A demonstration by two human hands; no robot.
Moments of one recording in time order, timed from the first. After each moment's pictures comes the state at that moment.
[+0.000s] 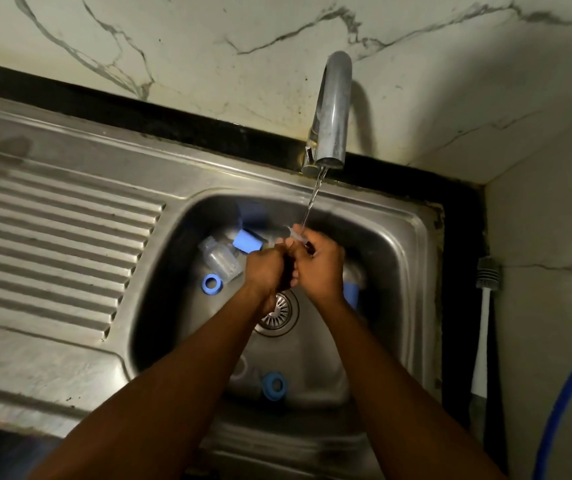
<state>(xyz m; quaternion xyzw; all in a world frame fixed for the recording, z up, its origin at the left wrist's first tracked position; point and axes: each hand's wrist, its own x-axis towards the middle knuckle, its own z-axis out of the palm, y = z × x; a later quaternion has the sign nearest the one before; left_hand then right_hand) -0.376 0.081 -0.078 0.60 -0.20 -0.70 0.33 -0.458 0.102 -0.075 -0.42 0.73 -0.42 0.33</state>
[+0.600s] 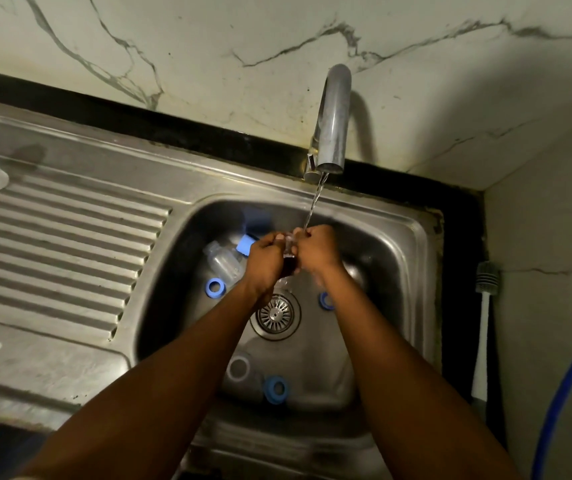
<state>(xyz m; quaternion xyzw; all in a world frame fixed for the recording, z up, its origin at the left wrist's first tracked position) -0.368 0.068 -0.076 0.55 -0.33 -0.69 0.34 -0.464 0.063 -0.056 -0.35 0.78 -0.29 0.44</state>
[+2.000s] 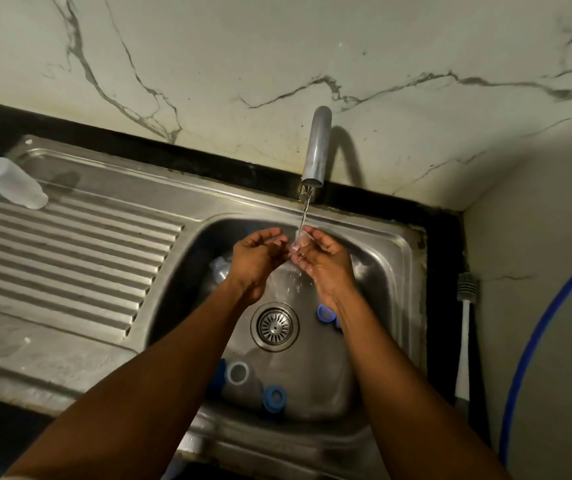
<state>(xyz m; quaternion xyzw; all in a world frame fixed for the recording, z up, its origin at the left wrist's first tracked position) -0.347 0.075 -0.023 0.49 -0.29 -0.70 0.42 -0.479 0.103 -0.024 -0.25 0.55 -0.54 0.58</state>
